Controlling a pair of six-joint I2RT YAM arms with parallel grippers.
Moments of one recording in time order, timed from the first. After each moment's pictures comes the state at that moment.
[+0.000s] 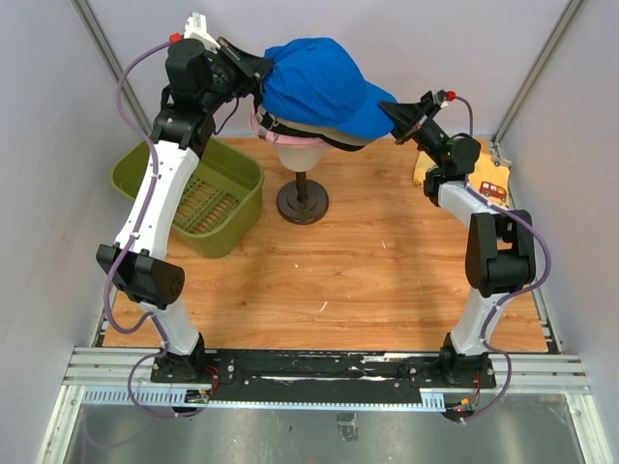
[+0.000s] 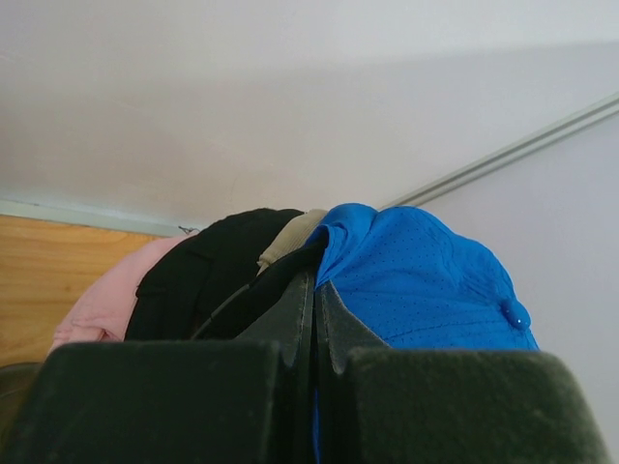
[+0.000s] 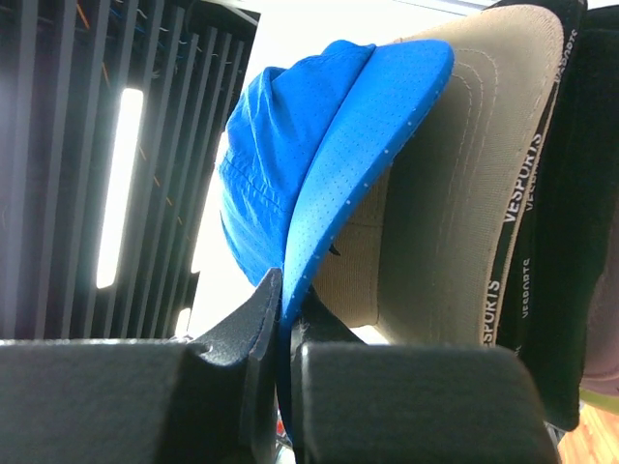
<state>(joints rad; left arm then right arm) -0.25 1.76 2.08 -0.30 0.16 -0.89 0.11 1.87 1.29 1.33 -0.72 2.07</state>
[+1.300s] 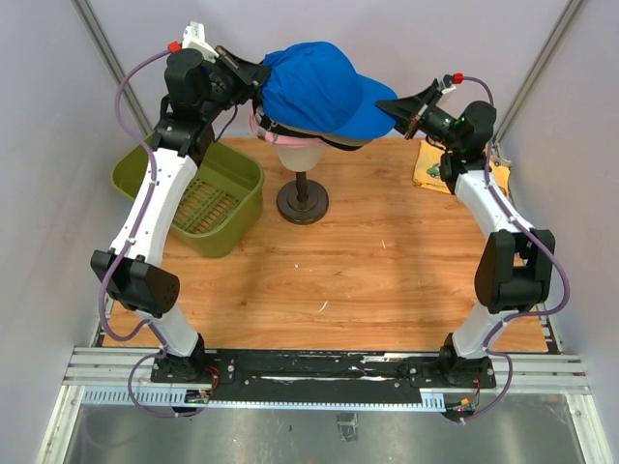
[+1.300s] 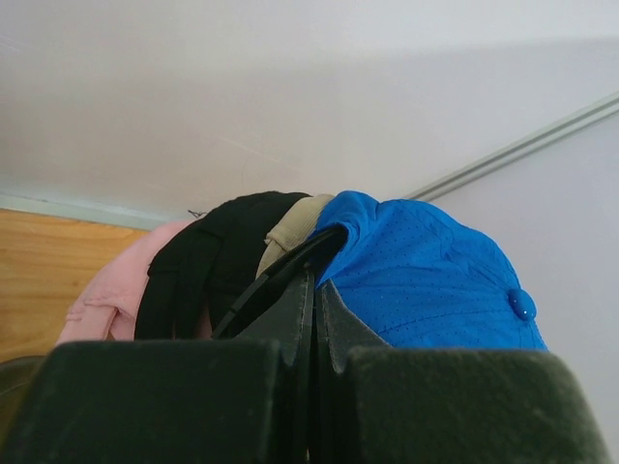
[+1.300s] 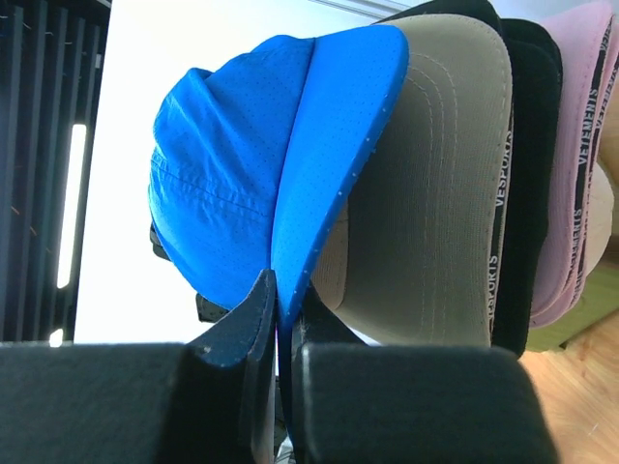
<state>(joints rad) -0.25 1.69 1.95 -0.23 0.15 -0.88 0.07 1.73 1.41 0.66 -0.87 1.64</state>
